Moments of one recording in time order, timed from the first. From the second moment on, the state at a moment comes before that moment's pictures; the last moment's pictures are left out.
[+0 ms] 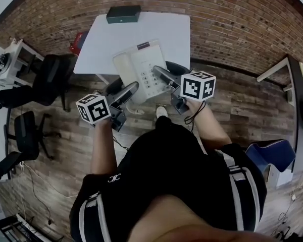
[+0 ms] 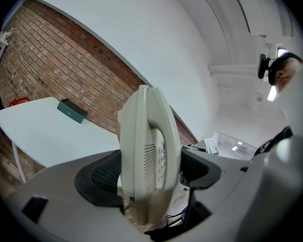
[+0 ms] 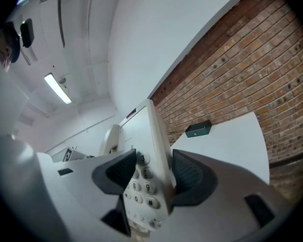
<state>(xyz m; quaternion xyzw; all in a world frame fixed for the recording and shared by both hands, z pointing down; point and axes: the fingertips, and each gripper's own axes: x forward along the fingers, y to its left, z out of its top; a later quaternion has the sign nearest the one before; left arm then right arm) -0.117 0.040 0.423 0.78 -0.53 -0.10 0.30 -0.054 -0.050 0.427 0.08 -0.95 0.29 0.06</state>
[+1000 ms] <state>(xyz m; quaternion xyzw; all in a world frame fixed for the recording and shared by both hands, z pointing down) -0.230 -0.208 0.467 0.77 -0.50 -0.09 0.38 -0.162 -0.291 0.476 0.13 -0.92 0.35 0.09</state>
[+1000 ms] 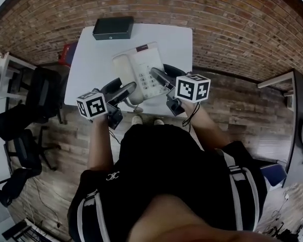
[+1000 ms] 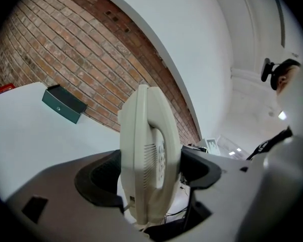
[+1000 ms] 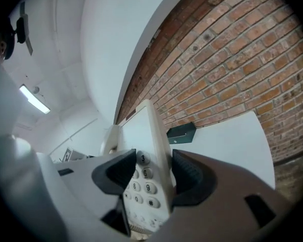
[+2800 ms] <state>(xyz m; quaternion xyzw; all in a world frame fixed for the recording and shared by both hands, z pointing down) -0.211 -0.326 0.687 0.75 -0.27 0.03 0.61 -0.111 -0.366 0.698 0.36 -0.76 0.52 0.16</state>
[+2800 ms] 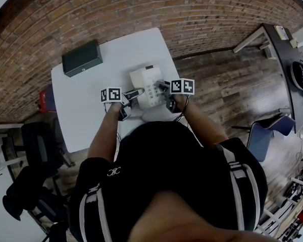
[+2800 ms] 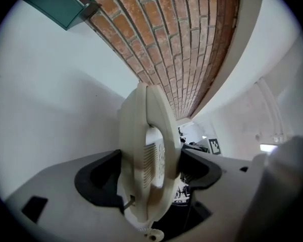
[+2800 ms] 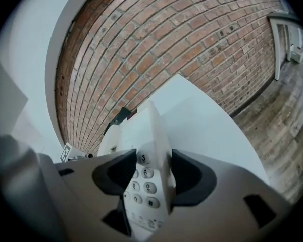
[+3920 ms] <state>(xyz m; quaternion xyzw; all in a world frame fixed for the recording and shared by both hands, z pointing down) -0.213 -0.315 0.708 0.75 -0.32 0.08 0.57 -0.104 -0.356 0.725 0.34 -0.76 0.52 0.19</state>
